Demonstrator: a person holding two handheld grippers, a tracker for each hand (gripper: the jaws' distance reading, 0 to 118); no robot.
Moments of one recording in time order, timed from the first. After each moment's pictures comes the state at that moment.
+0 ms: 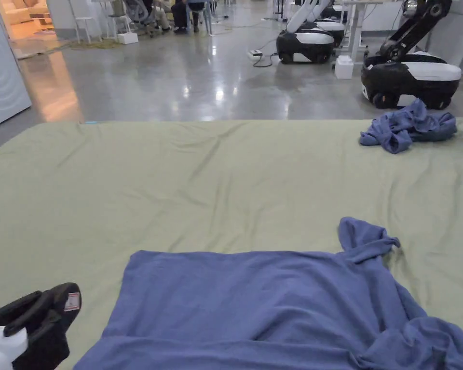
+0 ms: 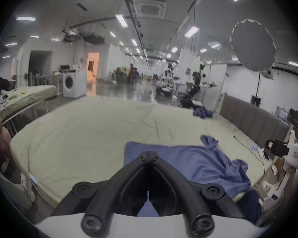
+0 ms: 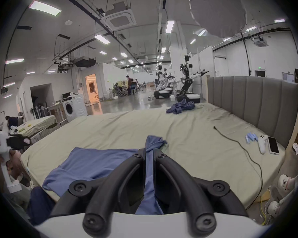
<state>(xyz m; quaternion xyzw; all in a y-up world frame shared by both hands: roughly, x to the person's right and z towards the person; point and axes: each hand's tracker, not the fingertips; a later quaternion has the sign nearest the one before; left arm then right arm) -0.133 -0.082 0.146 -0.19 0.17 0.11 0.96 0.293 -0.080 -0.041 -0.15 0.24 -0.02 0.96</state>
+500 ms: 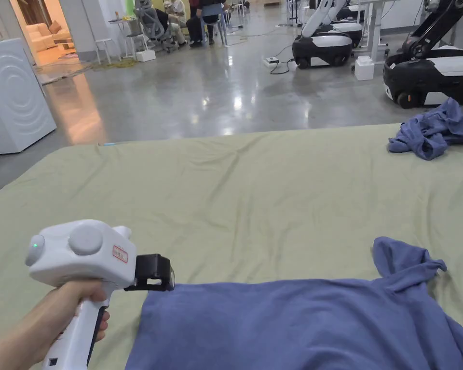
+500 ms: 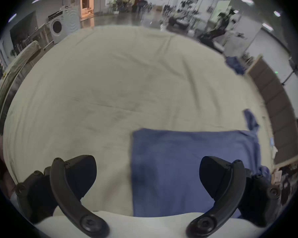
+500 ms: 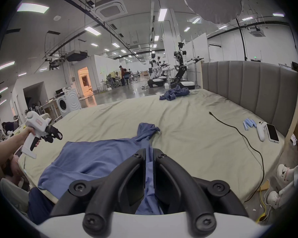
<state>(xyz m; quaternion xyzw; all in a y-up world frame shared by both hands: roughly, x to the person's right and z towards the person) -0.314 -0.156 -0.124 -0.51 0.19 0.18 0.82 0.299 -0.105 -0.065 -0.21 0.20 -0.03 0.96</state>
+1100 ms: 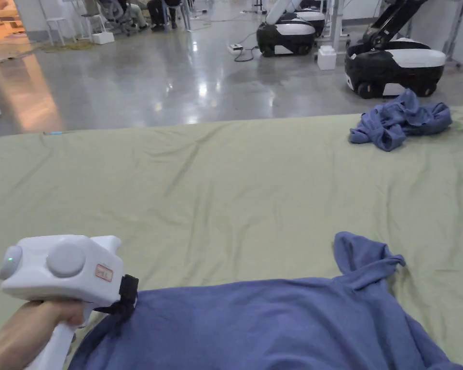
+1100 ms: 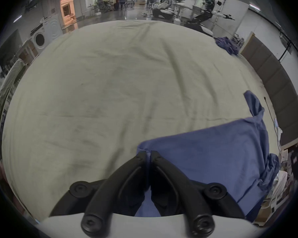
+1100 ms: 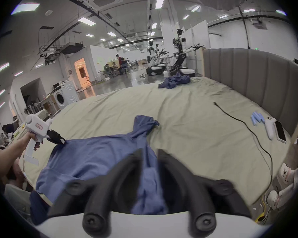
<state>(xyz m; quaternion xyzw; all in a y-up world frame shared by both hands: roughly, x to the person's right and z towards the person) -0.250 -0.168 -0.145 -0.52 0.11 0.13 0.84 0.273 -0.107 -0.140 -0.27 0.22 -0.03 0.94</state>
